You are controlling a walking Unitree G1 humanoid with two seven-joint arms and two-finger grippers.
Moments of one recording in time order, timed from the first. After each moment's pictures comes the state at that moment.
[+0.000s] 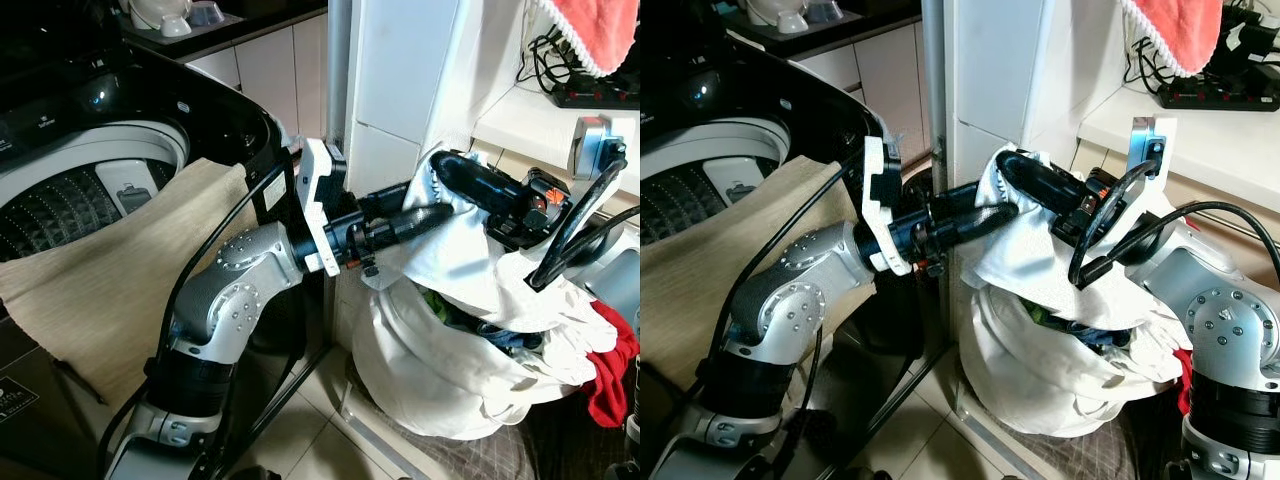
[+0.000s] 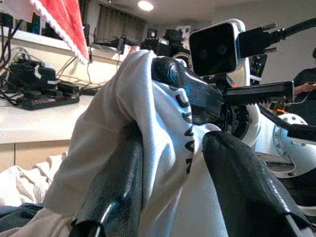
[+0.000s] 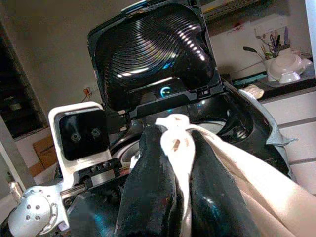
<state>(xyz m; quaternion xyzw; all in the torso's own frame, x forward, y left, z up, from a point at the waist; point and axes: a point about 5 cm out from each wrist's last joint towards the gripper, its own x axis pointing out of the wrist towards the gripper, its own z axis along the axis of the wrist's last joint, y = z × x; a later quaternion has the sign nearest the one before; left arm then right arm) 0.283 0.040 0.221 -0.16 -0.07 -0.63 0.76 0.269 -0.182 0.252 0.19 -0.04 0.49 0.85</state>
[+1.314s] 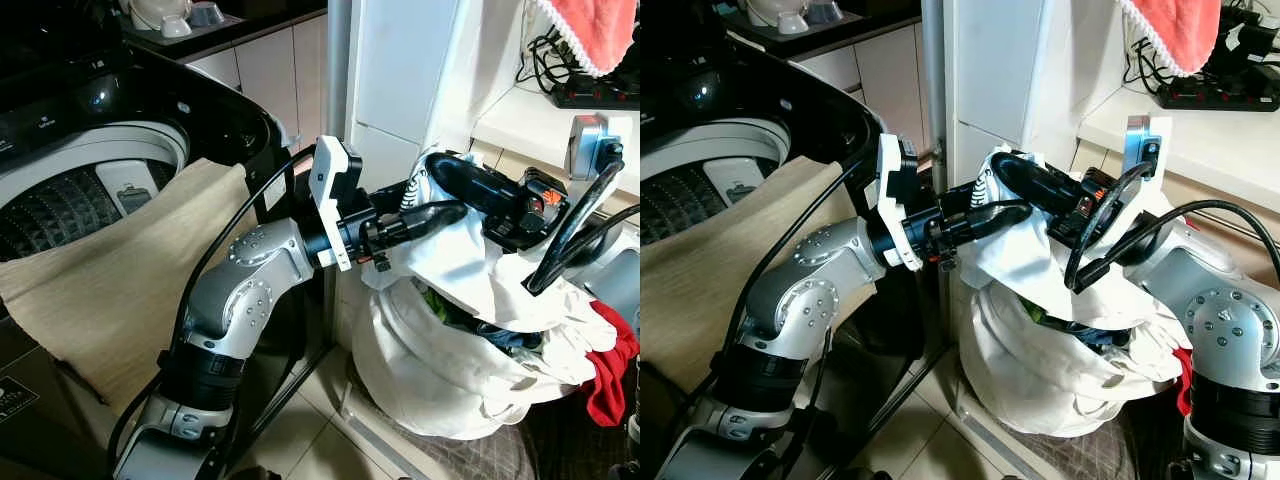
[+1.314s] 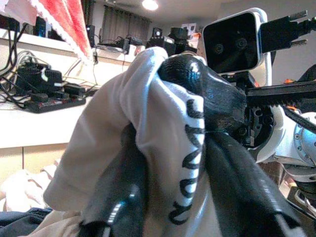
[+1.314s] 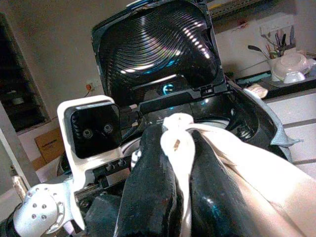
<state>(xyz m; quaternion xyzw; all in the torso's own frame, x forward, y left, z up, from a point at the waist) 0.289 0.029 0.223 -0.14 -0.07 -0.62 0.77 0.267 -0.178 0.254 0.18 -0.04 0.50 0.85</state>
